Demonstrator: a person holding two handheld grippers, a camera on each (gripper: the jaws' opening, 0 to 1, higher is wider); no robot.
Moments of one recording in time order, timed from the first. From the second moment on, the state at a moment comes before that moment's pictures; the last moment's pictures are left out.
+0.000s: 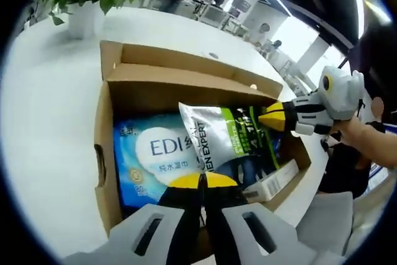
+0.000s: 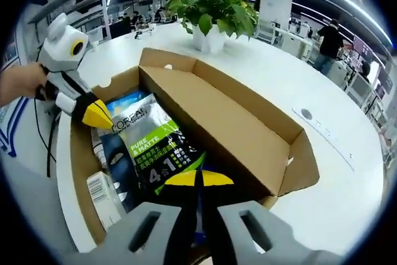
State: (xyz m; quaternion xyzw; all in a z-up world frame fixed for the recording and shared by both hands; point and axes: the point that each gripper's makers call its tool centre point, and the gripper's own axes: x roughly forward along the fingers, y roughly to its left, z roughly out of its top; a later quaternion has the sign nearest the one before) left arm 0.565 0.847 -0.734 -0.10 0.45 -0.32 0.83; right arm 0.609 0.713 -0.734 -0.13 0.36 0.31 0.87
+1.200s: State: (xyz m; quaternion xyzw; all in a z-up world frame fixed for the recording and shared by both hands) left arm 0.570 0.824 -0.670 -0.10 0.37 -0.34 0.86; right arm 0.613 0.694 -0.659 -0.12 0.30 0.29 0.90
